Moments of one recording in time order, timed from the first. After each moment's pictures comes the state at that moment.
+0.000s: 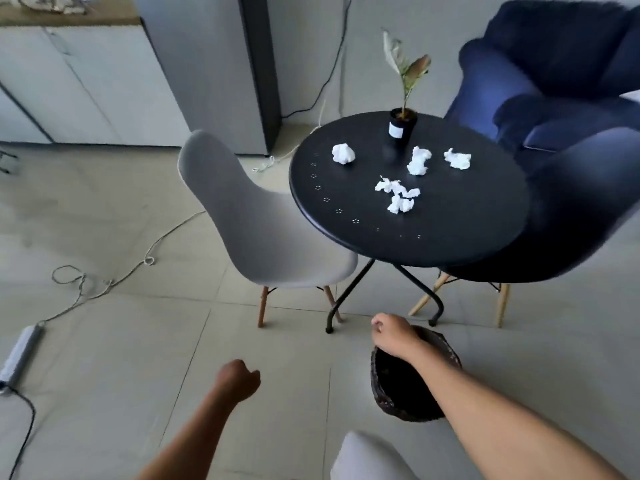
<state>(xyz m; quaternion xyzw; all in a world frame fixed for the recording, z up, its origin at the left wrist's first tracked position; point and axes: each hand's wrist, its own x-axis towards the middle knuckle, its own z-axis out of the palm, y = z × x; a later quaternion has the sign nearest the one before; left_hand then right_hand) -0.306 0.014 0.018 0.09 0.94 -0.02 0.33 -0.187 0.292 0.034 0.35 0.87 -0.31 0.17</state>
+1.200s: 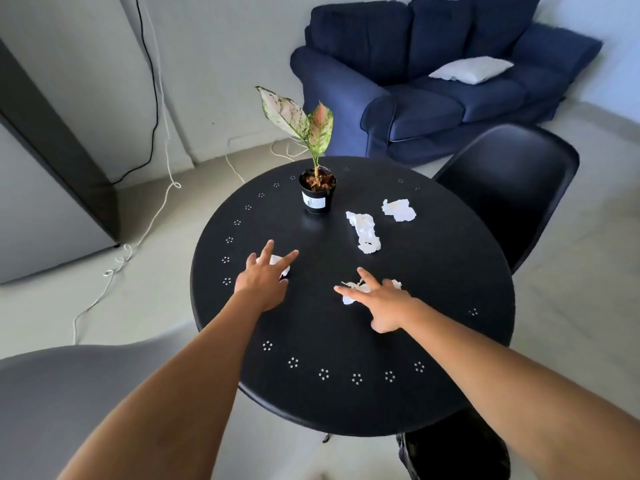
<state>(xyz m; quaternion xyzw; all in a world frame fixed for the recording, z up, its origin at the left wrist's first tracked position) -0.669 0.447 0.097 0.57 0.80 -0.03 0.17 -0.435 0.514 0.091 0.41 0.87 -0.13 0.26</state>
